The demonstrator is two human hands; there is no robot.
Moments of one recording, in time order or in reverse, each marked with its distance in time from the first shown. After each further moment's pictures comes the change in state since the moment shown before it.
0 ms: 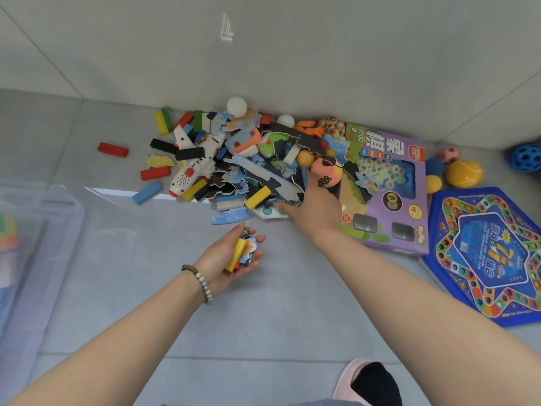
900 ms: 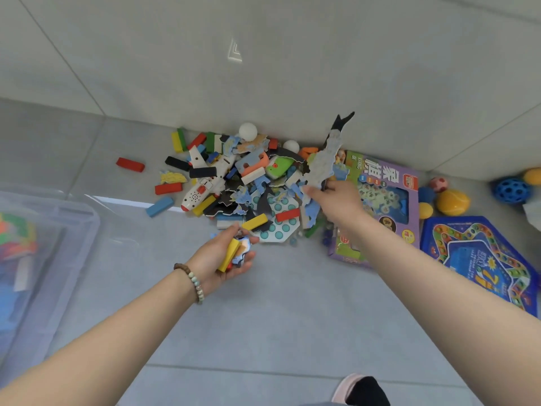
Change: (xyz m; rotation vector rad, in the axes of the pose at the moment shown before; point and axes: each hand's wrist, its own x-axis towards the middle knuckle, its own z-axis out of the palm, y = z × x) left_hand -0.022 0.033 -0.005 -0.021 0.059 0.050; right_hand 0.012 -0.010 -0.072 0.770 -0.098 0.139
